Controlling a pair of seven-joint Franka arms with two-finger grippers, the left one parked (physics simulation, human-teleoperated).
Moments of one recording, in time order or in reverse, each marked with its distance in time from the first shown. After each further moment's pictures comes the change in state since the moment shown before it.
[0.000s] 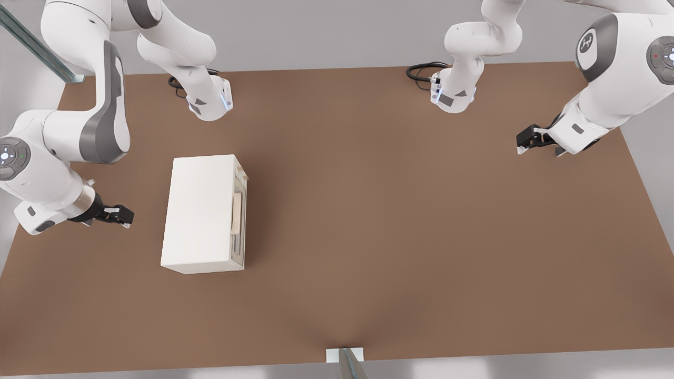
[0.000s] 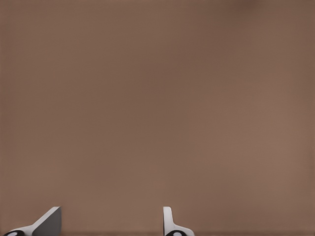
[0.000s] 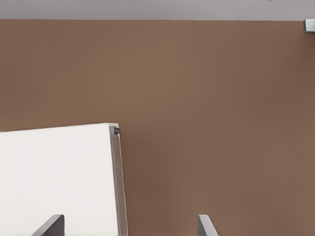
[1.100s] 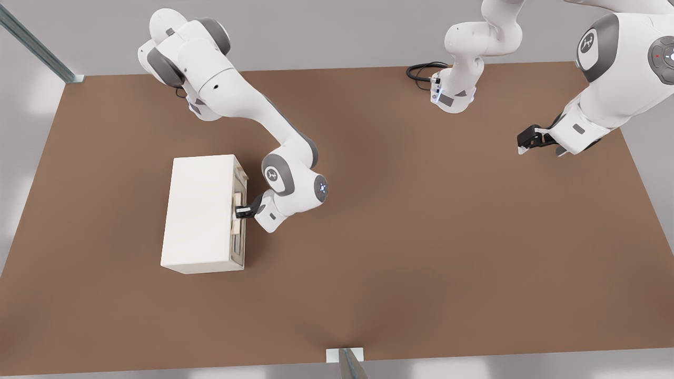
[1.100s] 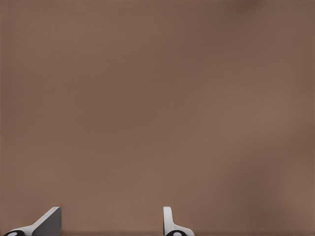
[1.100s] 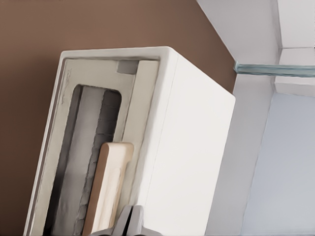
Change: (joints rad) arm 0.668 0.442 0.019 0.086 -0.631 -0.338 0.501
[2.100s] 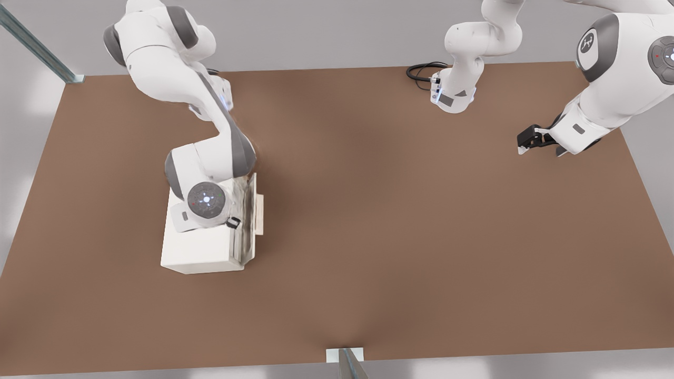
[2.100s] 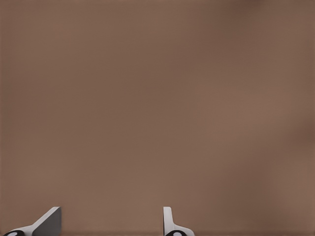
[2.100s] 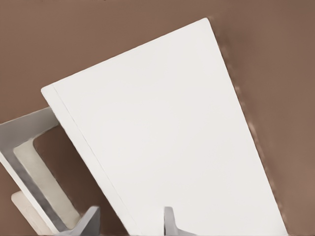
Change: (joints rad) arm -0.339 -0.278 -0.037 -0.034 0.592 0.136 0.253
